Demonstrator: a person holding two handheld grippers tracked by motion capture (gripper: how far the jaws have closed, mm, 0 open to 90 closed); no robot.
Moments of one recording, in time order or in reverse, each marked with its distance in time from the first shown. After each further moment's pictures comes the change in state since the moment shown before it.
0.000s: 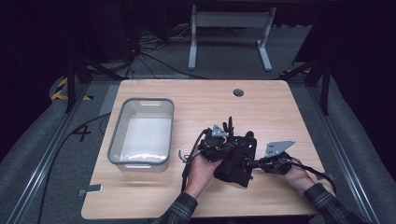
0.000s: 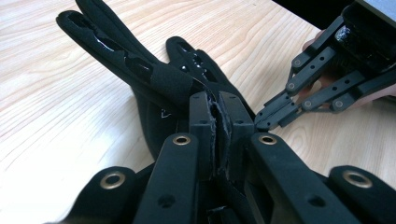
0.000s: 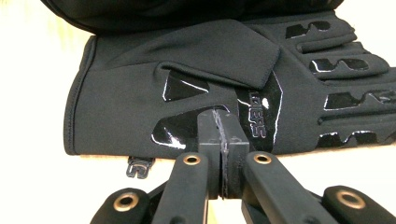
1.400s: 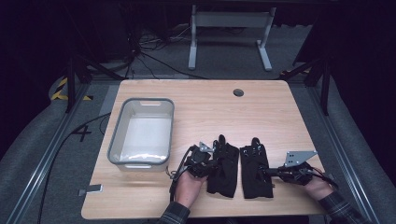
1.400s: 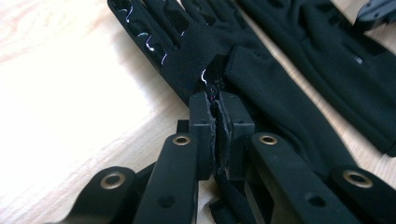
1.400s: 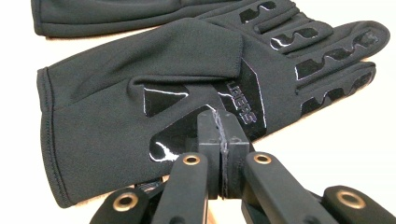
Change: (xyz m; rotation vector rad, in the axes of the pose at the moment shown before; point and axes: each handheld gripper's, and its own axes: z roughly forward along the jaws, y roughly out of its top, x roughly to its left) left arm 0.009 -0.062 -0.018 0.129 0.082 -0.113; right arm 0.012 -0.039 -0.045 0.028 -0.050 0.019
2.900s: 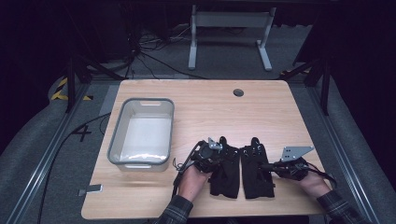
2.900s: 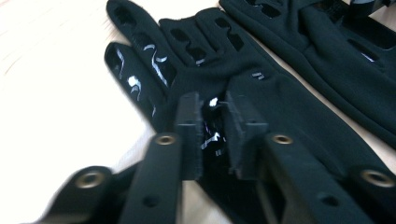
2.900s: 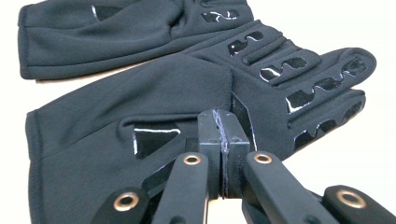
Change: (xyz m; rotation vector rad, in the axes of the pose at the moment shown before) left arm -0.005 0.014 0.013 0.040 0.020 0.115; right arm -0.005 0.013 0.006 -0.039 -0.004 0.021
